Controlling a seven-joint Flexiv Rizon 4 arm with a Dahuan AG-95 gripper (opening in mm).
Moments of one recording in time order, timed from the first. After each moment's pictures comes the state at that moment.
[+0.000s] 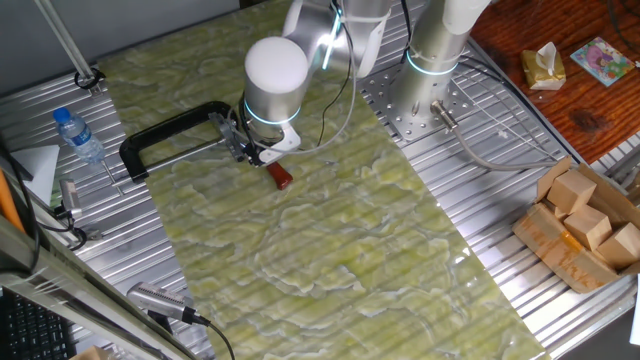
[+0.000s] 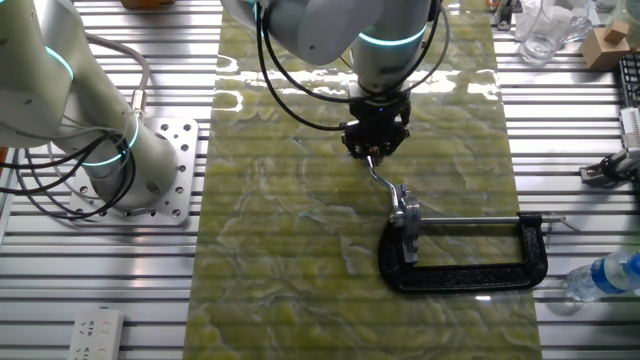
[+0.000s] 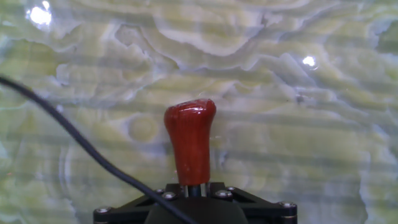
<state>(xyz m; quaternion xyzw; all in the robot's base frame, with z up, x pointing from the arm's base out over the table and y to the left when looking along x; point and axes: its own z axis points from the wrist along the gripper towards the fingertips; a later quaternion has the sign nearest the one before) 0.454 0.008 0.030 0.74 -0.66 0.08 0.07</state>
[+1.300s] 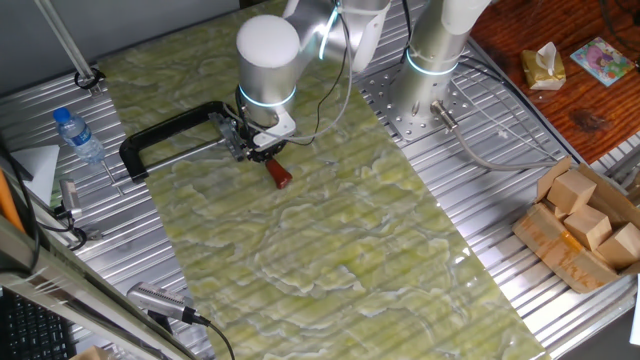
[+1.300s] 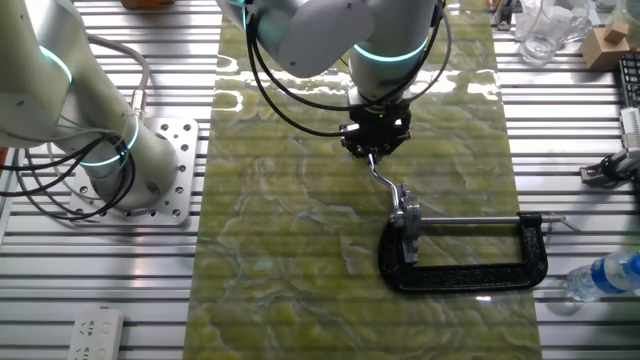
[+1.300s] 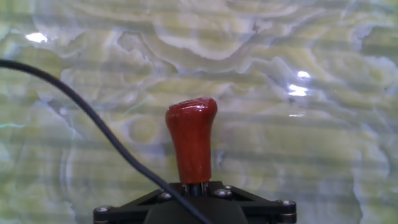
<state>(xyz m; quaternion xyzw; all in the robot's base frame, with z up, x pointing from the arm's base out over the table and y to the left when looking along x) 0.456 0.007 0.040 0.74 -0.67 0.05 0.03</state>
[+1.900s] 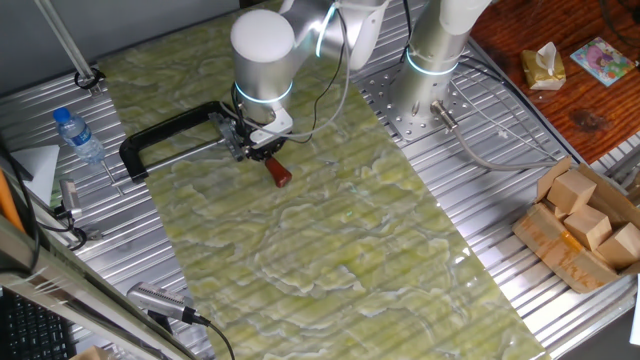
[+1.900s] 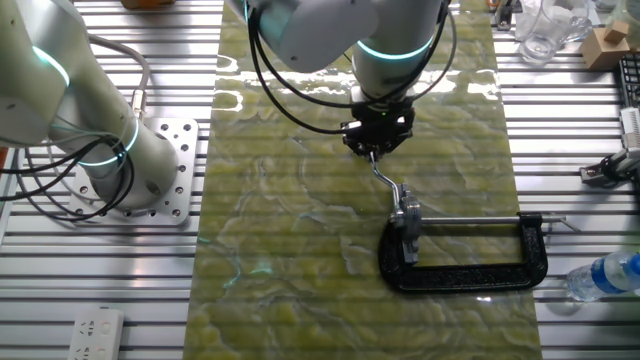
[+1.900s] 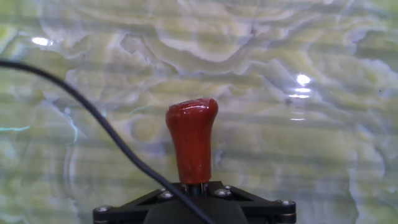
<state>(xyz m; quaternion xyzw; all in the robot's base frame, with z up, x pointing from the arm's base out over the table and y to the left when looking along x) 0.456 0.007 0.049 0.74 -0.67 0.04 0.03</state>
